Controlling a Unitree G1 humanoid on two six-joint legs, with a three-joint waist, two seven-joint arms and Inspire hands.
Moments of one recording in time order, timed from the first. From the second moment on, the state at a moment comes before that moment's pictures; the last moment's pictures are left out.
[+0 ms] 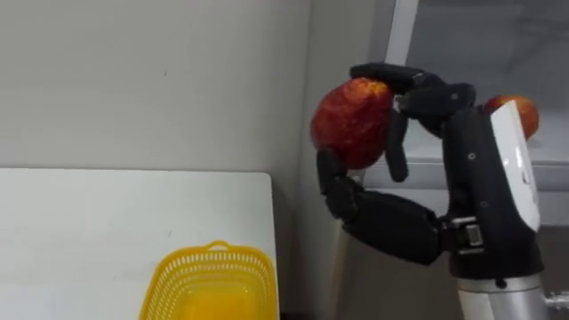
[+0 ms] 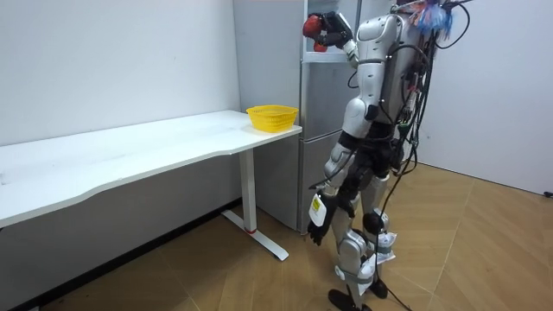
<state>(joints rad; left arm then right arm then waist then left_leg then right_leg) 0.14 0.26 -0.14 1.17 0.32 0.07 -0.09 -0.14 -0.31 0.24 -0.53 -0.39 -0.10 -0.29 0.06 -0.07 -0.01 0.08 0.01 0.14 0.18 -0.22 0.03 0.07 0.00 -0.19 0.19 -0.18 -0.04</state>
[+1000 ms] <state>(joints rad) 0.11 0.26 -0.16 1.20 0.32 0.06 -0.16 -0.22 -0.31 0.38 -0.15 -0.61 -0.09 -0.17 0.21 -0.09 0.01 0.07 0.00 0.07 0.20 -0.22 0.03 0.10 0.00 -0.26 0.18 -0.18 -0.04</state>
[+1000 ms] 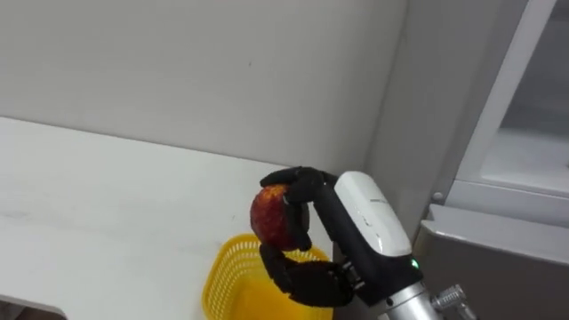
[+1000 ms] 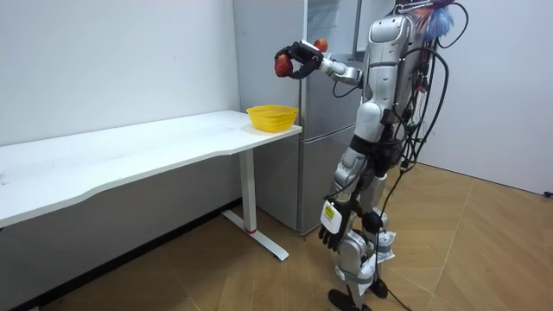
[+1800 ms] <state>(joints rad) 0.12 0.26 -0.15 1.16 0.36 0.07 -0.14 -0.23 -0.31 0.44 0.02 -0.67 -0.07 -0.16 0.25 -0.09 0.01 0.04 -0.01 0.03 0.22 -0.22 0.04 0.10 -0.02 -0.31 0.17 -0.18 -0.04</state>
